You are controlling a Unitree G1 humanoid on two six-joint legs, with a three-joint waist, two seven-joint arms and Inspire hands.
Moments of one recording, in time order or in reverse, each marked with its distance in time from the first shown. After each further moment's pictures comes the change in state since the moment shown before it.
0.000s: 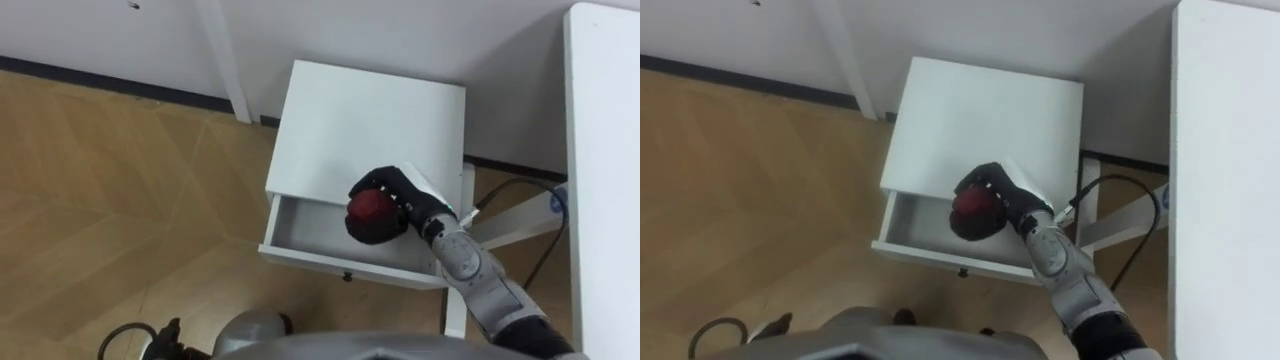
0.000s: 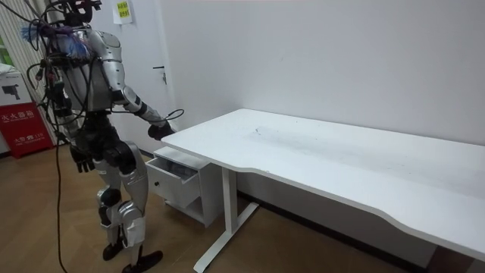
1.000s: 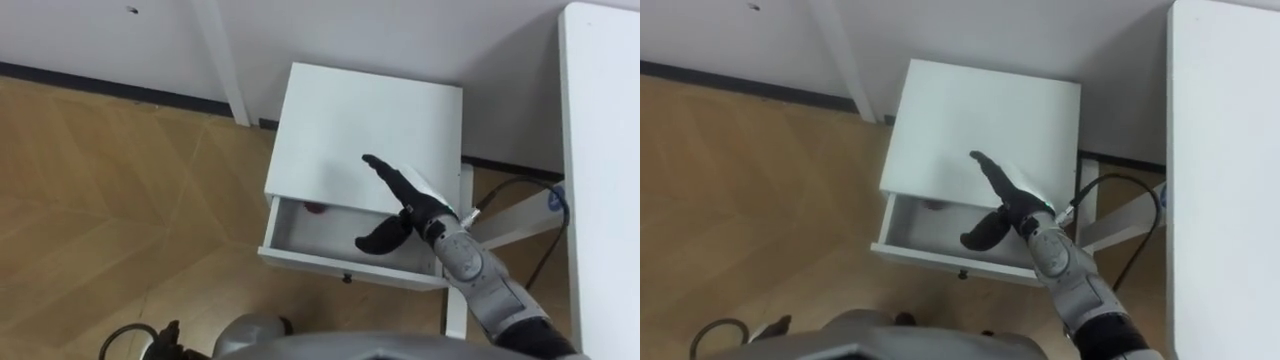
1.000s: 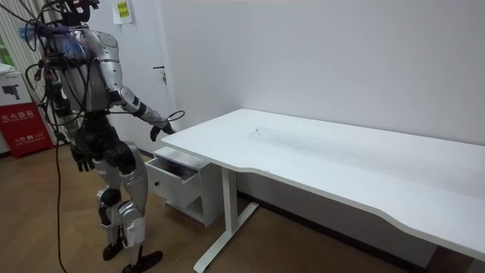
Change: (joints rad) left arm 0.004 -0.007 0.001 0.008 -0.027 0.007 0.027; right arm 0.003 -0.002 -0.056 0.049 0.079 -0.022 -0.023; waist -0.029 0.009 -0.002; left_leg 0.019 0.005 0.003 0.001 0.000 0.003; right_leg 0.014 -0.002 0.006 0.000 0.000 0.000
